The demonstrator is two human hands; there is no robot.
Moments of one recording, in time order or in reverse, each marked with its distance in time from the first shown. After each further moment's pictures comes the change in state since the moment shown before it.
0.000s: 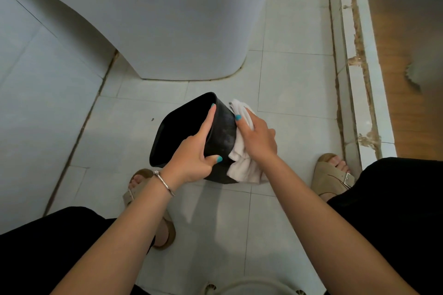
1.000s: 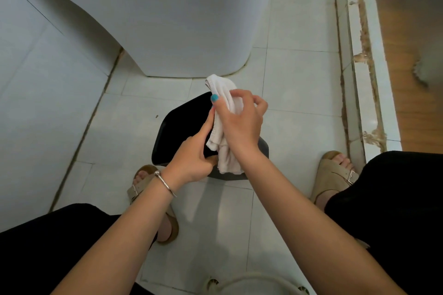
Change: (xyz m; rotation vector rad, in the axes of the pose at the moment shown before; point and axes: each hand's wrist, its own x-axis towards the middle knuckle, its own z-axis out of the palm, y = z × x) left_hand -0.010 -0.004 0.004 -0.161 0.023 0.014; right_hand -0.043 -0.070 0.010 0.348 0.204 -0.138
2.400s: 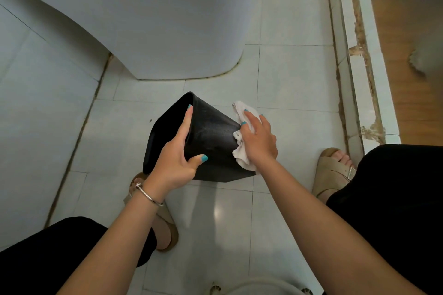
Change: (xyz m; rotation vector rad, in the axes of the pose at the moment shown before) left_hand 0.004 -0.027 -0.011 0.061 0.101 -0.015; right_hand 0.035 0.087 -0.024 -0.344 -0.130 0.236
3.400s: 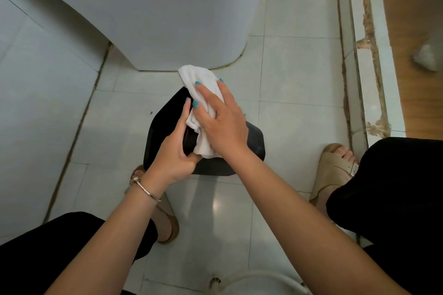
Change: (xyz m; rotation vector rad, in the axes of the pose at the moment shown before) left_hand -0.002 0.002 -0.003 -0.102 0.007 0.009; right_hand -0.041 -0.077 0.023 -0.008 -0.035 -0.453
